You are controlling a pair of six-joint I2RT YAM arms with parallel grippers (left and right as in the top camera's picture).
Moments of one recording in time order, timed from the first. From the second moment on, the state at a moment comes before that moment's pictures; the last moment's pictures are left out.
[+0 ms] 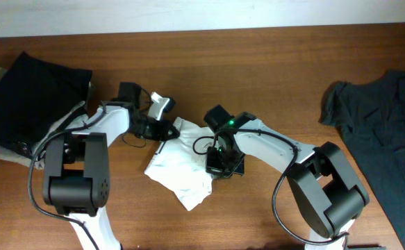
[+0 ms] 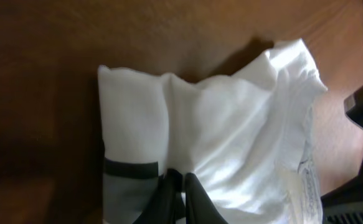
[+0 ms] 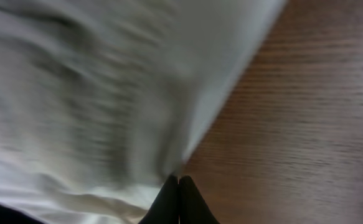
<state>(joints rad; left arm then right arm) -0.10 2.05 1.22 -0.56 0.73 0.24 0.59 1.92 1.21 -0.89 -0.38 0.74</state>
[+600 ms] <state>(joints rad) 0.04 1.94 1.35 -0.98 0.59 0.23 0.51 1.82 1.37 -0.80 -0.41 0.42</state>
